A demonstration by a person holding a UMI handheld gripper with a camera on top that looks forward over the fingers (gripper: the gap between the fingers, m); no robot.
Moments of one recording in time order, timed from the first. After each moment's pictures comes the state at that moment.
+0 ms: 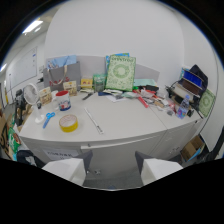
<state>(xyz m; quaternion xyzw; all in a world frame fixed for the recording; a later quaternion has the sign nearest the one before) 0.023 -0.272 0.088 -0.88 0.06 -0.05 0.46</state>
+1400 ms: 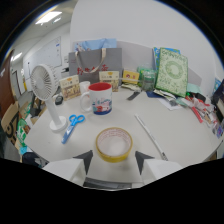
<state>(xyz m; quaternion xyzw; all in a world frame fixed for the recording) -0.142 -0.107 0.019 -0.89 -0.07 0.04 0.44</state>
